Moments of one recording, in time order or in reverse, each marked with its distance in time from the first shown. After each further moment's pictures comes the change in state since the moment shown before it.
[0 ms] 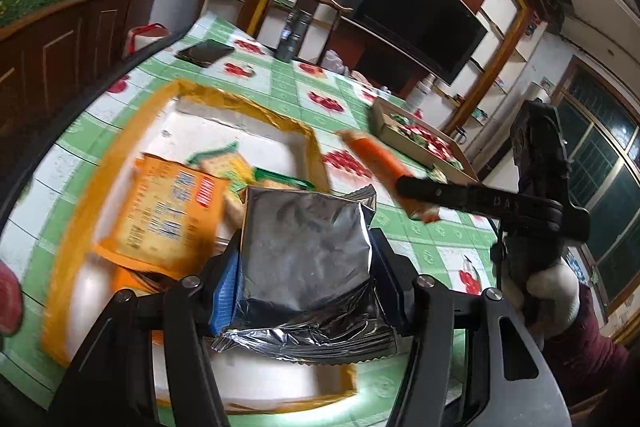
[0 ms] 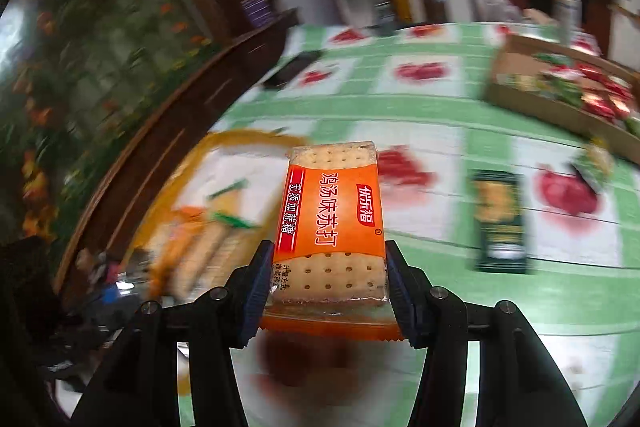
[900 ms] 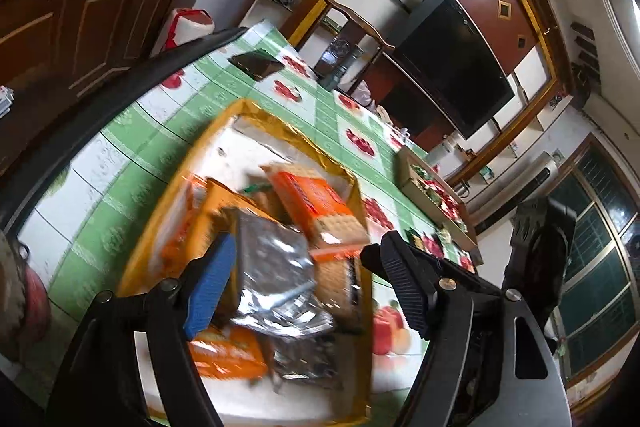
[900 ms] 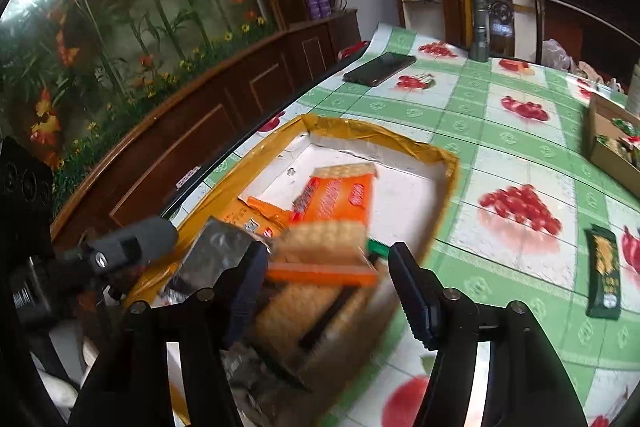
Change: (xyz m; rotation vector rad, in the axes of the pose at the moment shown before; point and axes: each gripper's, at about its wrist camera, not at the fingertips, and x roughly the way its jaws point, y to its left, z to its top) left arm -0.011 0.054 0.022 -0.236 -0.048 -0.023; right arm 0.044 0.082 -0.008 -0.164 -0.065 -0.021
